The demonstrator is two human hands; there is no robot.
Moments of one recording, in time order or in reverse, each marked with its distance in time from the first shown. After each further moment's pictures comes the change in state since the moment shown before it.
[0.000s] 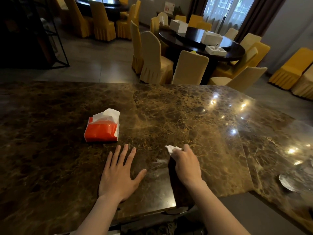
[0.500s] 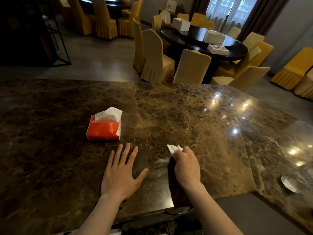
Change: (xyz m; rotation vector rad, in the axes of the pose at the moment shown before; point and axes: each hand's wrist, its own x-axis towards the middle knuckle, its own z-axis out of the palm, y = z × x) left_hand 0.002 -0.002 0.006 0.001 0.013 0.000; right_hand -0.008 -0.014 -0.001 -0.001 0.042 0.042
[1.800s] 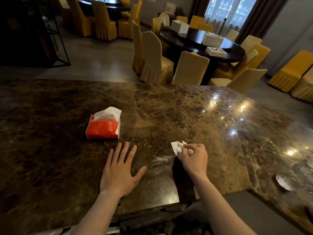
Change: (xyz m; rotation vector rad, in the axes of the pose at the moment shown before) left_hand -0.001 0.001 -0.002 0.005 -0.011 0.005; right_hand 0.017 0.034 -0.003 0.413 0.163 0.347
